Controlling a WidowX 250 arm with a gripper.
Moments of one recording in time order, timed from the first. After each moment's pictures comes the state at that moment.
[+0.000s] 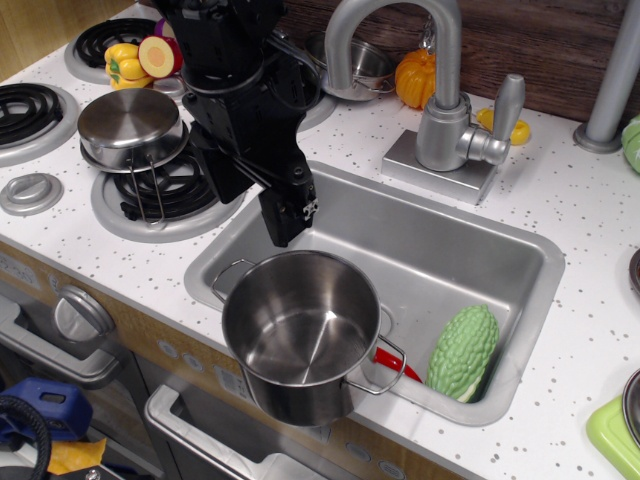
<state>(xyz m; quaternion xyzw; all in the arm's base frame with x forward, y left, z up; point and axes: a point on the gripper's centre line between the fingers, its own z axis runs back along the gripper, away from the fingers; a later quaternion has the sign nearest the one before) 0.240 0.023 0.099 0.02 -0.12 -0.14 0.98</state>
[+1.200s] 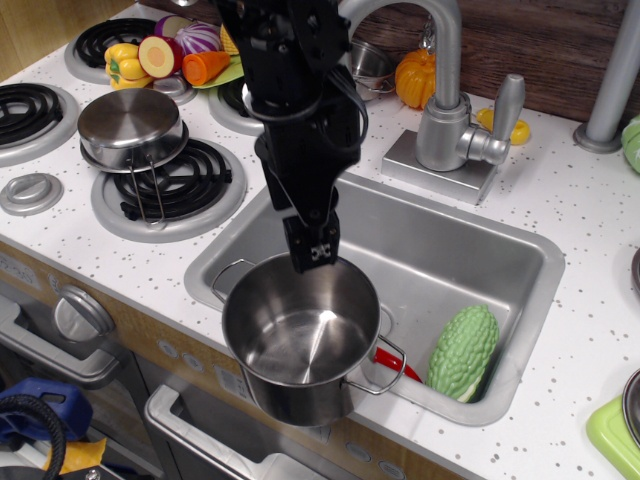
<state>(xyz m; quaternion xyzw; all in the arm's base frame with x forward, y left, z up) 0.249 -0.003 0.078 0.03 -0.09 -0.37 0.92</state>
